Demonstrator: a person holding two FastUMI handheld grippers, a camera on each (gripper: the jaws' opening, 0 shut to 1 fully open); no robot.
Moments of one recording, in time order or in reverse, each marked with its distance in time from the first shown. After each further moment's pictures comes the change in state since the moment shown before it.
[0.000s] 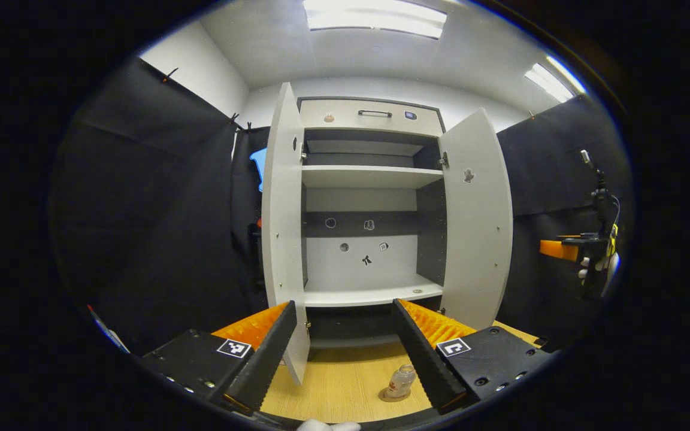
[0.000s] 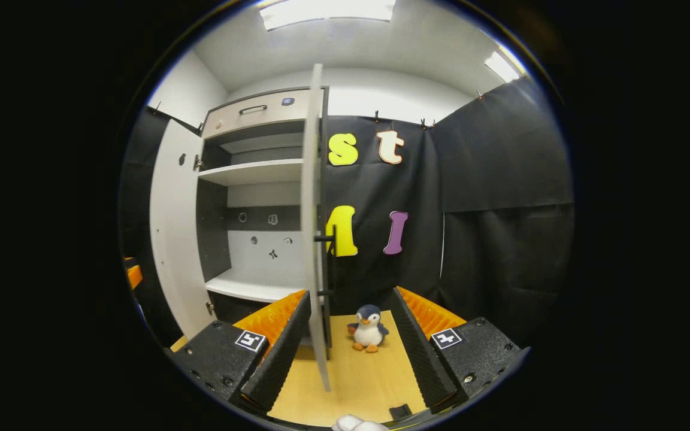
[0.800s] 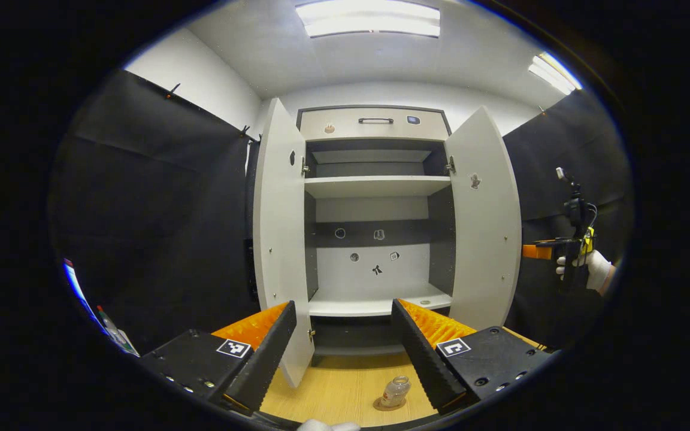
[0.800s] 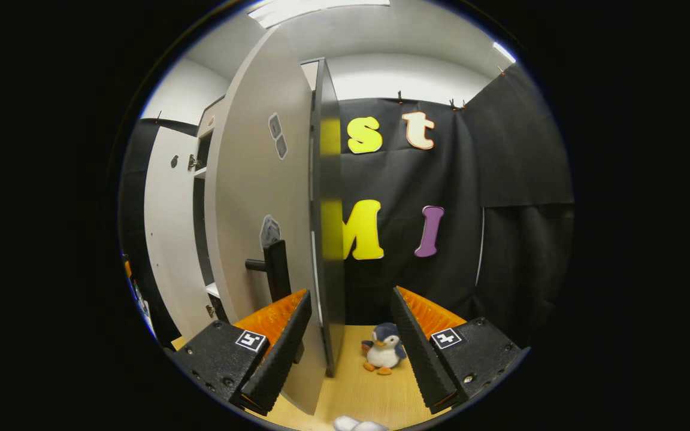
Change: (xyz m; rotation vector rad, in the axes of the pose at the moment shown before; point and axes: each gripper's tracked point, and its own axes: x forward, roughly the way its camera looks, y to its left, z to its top) left arm 0.018 -0.039 0.018 0.023 -0.023 0.128; right arm 0.128 -0.010 0.011 -0.013 0.049 0.280
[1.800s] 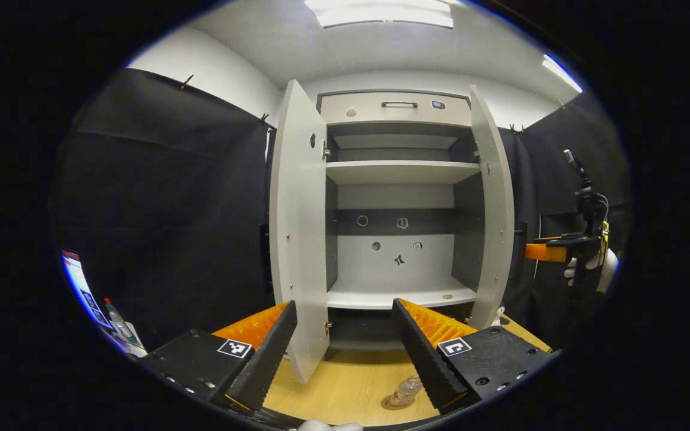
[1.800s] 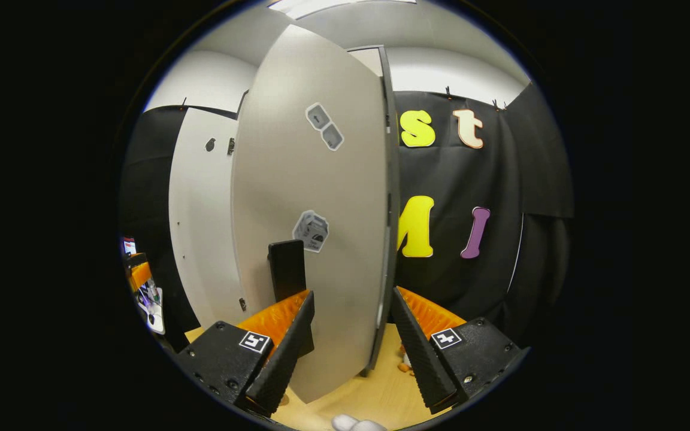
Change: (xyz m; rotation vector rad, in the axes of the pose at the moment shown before) left arm 0.022 0.039 -0.018 -0.017 0.061 0.109; right arm 0.025 0.118 -0.005 -0.032 0.057 0.170
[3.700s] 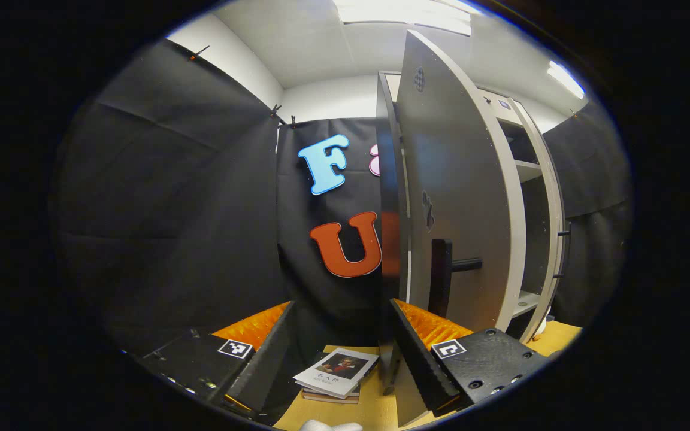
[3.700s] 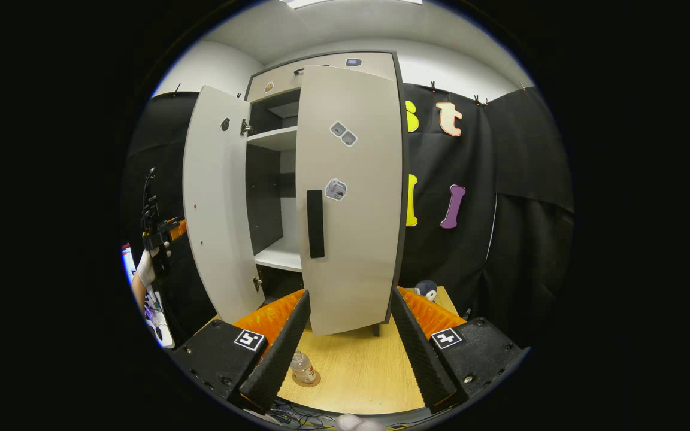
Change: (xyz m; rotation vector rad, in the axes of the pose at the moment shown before) left arm 0.186 0.186 0.004 0.030 -0.078 -0.080; right arm -0.106 0.093 -0.051 0.035 0.108 -0.193
